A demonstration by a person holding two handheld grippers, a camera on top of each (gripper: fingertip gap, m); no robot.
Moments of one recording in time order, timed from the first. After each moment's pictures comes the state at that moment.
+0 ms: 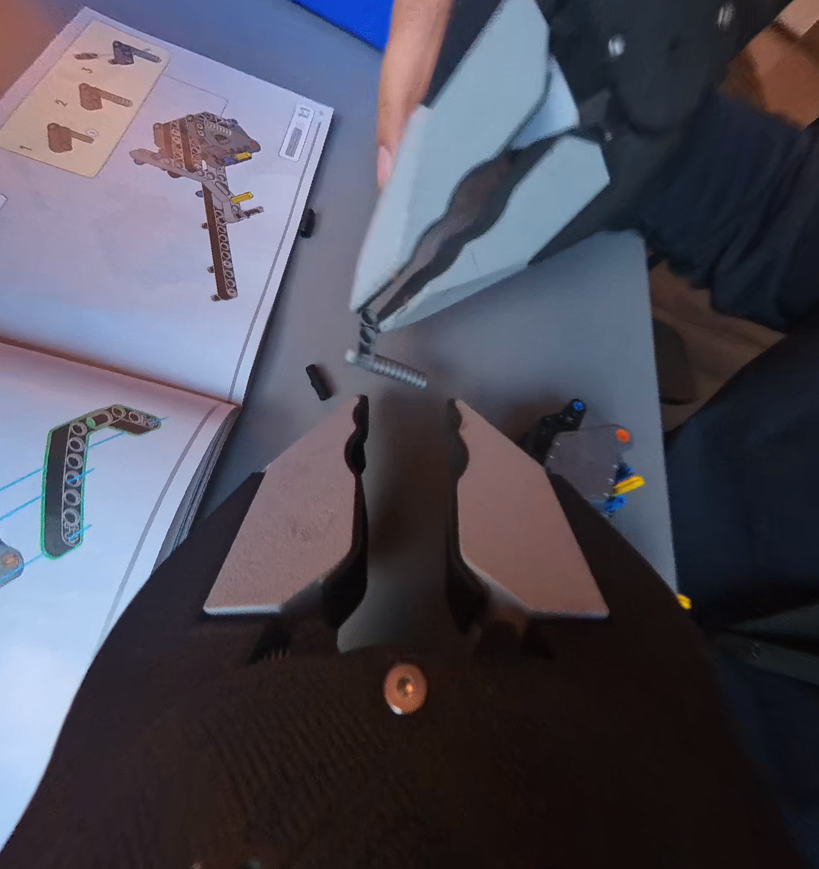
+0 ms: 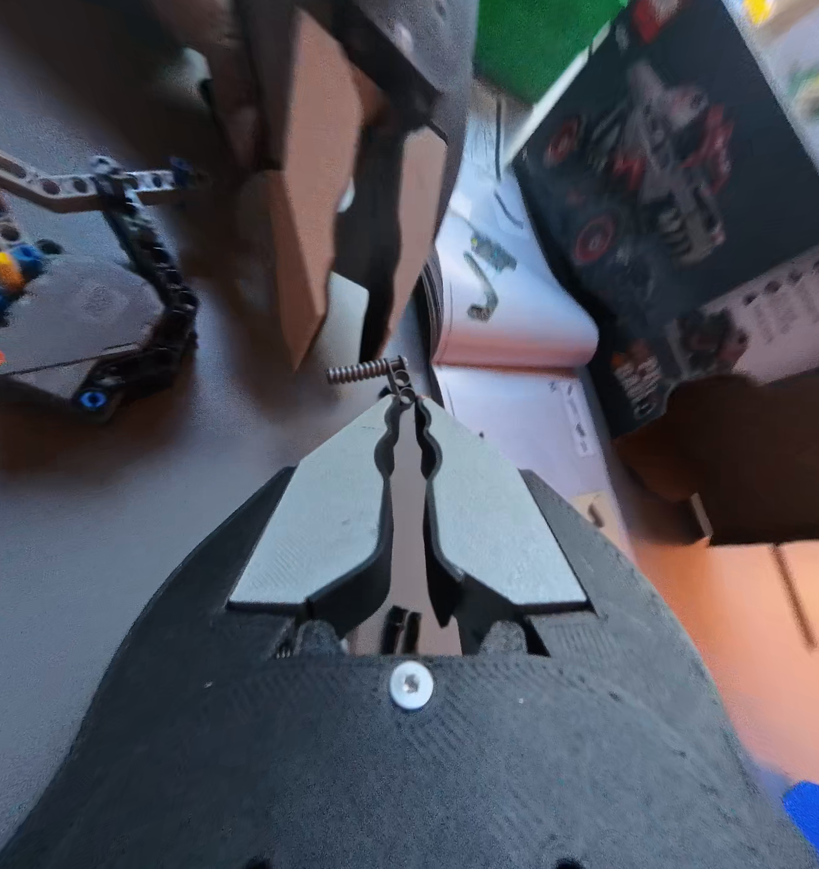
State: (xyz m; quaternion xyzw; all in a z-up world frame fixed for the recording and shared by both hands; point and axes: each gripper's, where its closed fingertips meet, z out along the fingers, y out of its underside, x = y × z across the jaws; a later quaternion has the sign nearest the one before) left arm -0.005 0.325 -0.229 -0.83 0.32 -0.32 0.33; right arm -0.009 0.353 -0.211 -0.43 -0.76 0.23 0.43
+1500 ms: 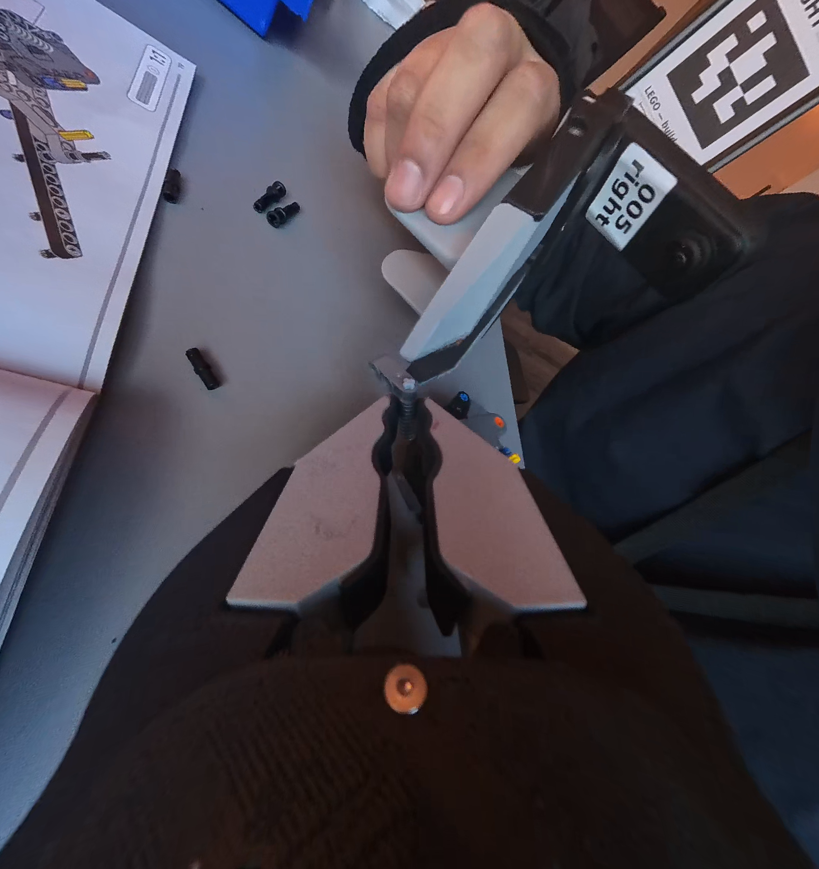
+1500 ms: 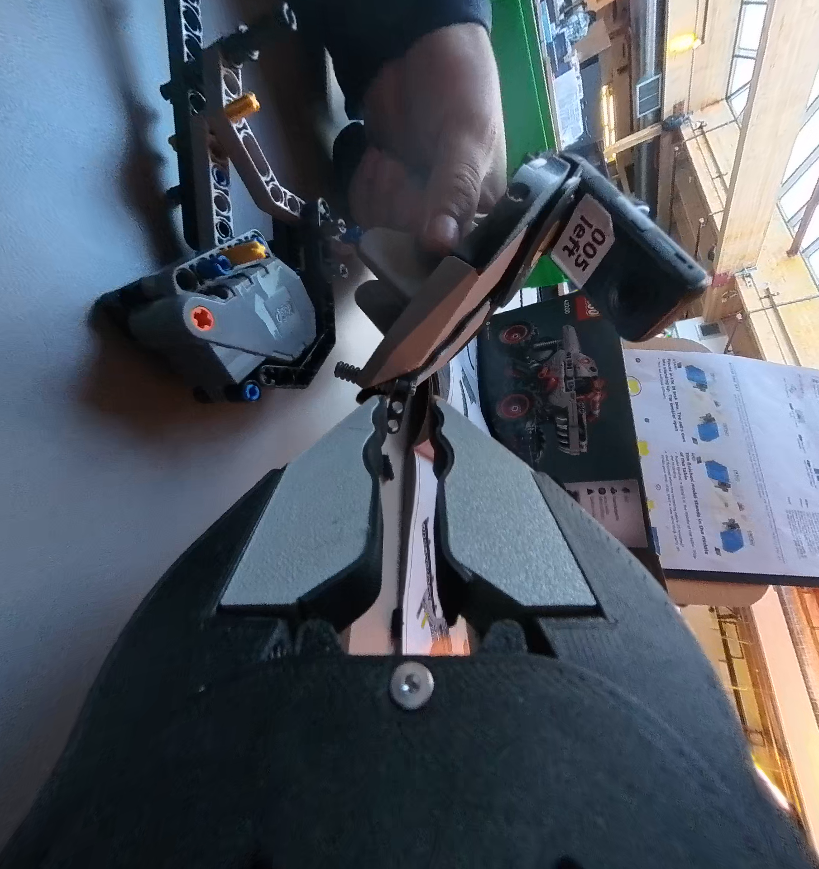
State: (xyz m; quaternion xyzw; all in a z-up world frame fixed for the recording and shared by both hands) left arm 0.010 0.293 -0.211 -0.78 0.30 -0.49 0.25; right arm -0.004 0.299 -0.195 -0.17 -0.80 0.11 0.57
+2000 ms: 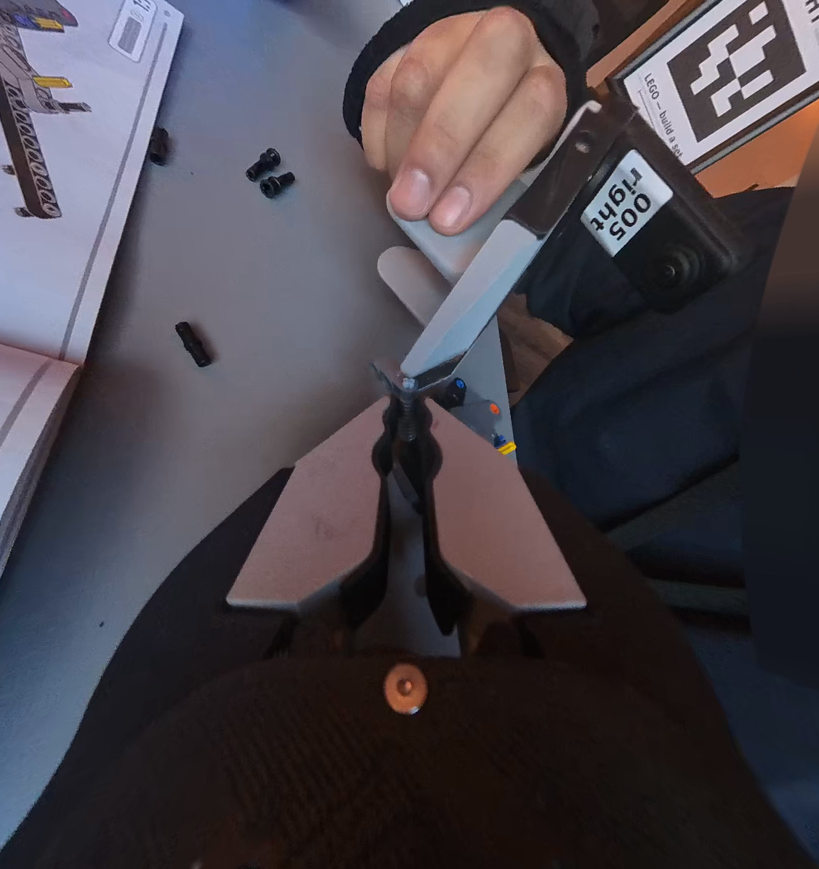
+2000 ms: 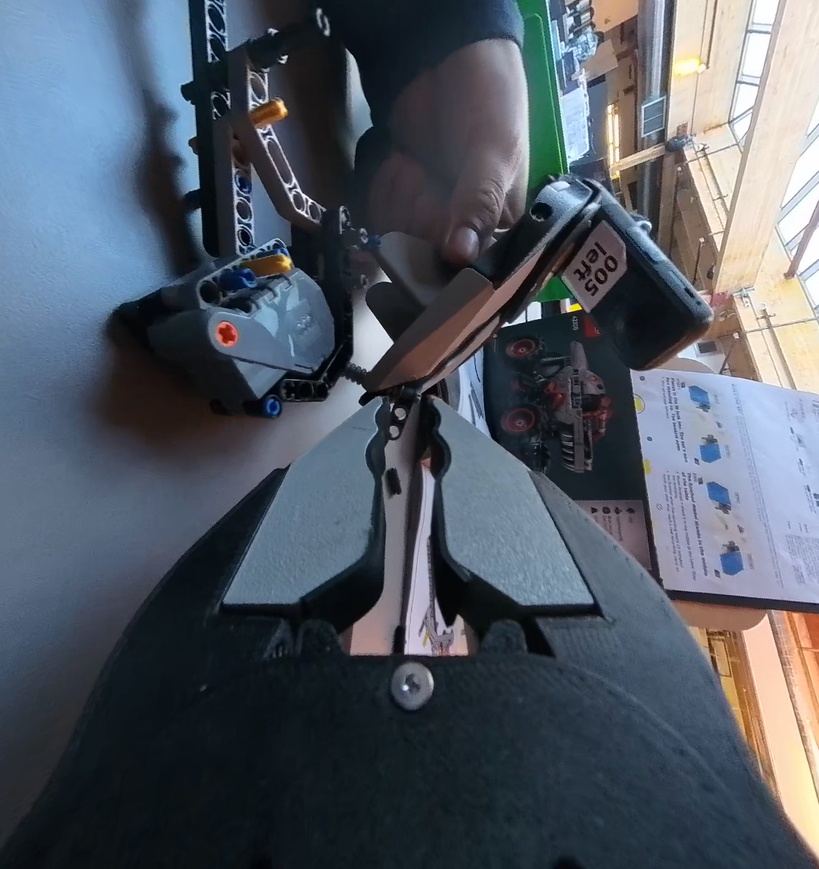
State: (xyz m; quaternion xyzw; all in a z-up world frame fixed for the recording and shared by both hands) left arm 0.008 0.287 -0.215 -0.79 0.29 -0.50 0.22; right arm -0.009 0.293 -0.202 -0.15 -0.80 0.11 0.57
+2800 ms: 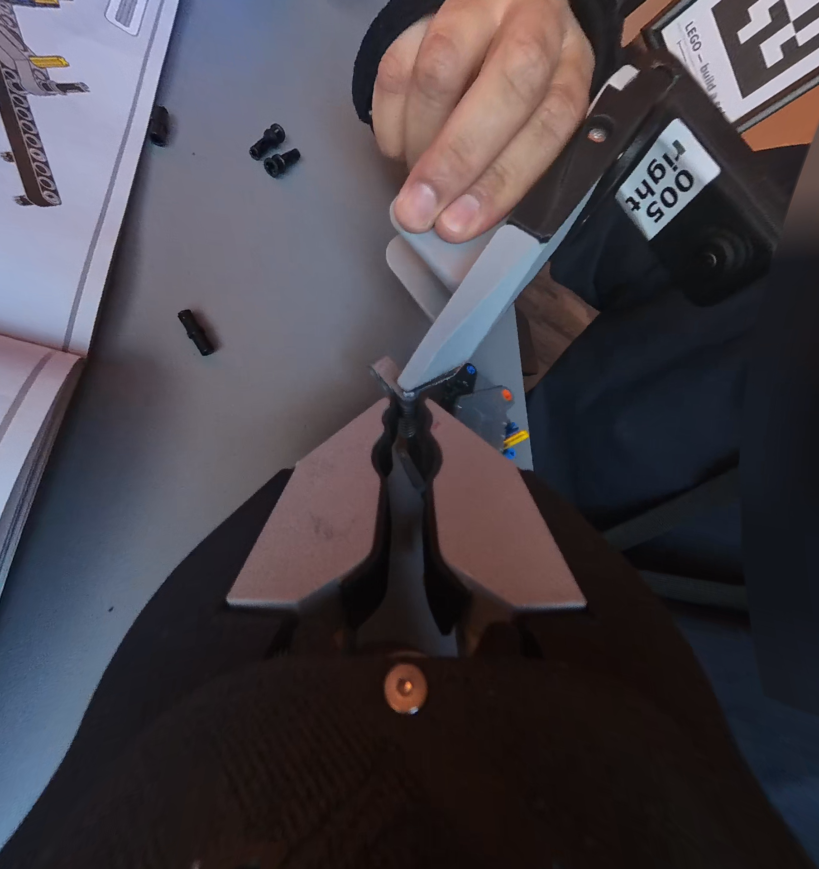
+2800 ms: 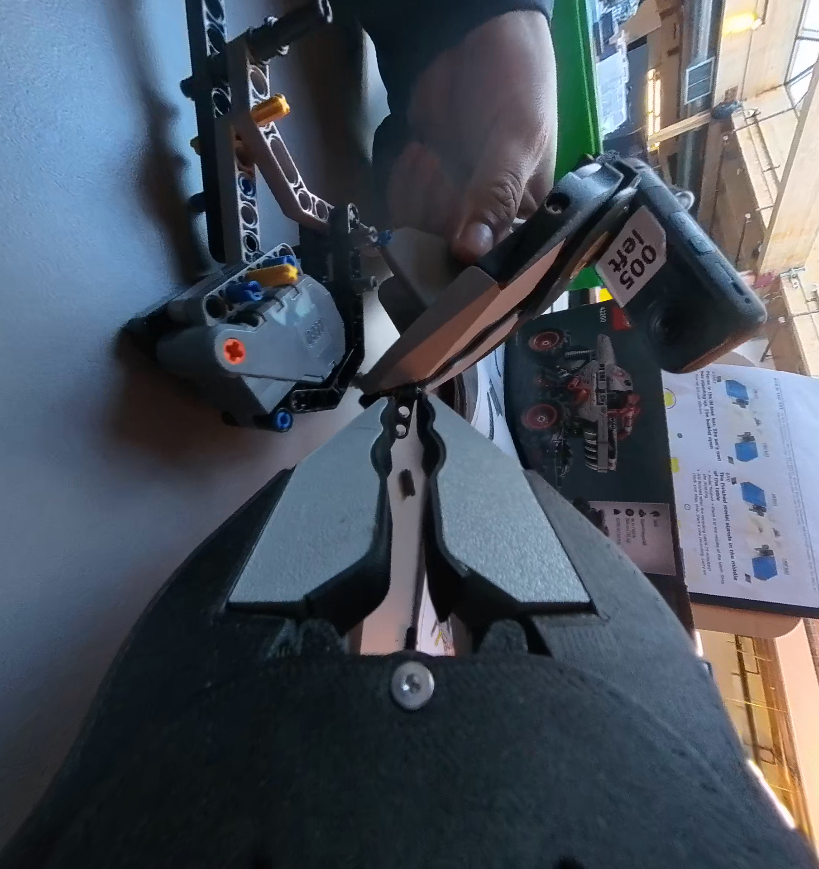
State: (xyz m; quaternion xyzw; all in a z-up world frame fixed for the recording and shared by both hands) left arm 0.006 0.285 -0.221 -0.80 0.31 -0.47 0.21; right arm -0.014 0.293 -0.209 -0.17 -0.82 0.10 0.54
